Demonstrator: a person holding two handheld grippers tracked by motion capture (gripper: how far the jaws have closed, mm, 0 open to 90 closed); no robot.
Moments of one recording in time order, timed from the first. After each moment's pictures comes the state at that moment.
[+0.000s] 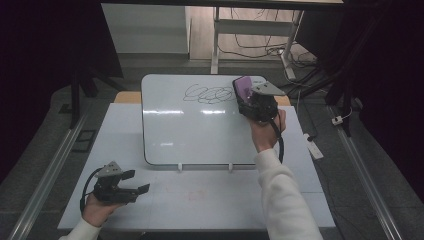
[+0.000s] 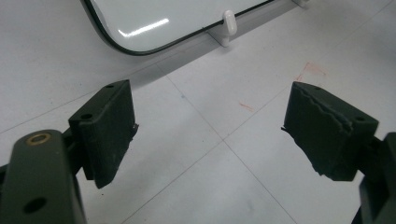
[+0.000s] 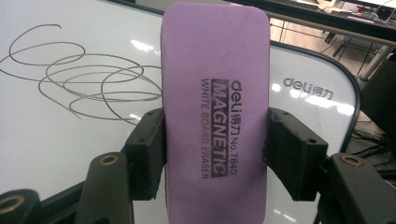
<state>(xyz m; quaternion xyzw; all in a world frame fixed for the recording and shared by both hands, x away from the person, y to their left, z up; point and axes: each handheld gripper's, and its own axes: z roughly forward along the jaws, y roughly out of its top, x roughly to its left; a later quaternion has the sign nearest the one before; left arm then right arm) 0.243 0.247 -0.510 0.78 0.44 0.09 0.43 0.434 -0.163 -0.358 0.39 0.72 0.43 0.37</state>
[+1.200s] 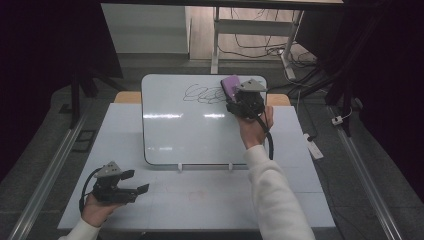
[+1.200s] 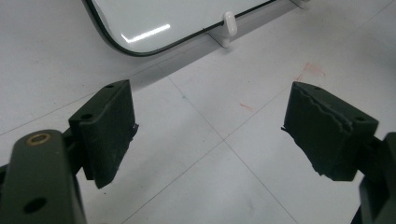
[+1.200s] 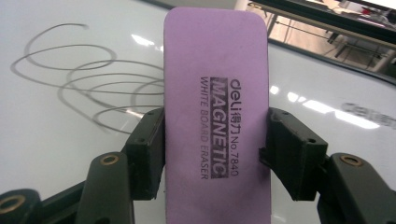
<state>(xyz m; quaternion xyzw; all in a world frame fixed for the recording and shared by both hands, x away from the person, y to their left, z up) 0.243 0.249 -0.509 0.78 0.44 0.09 0.43 0.442 -0.127 -0.361 0.38 0.74 0.41 0.37</state>
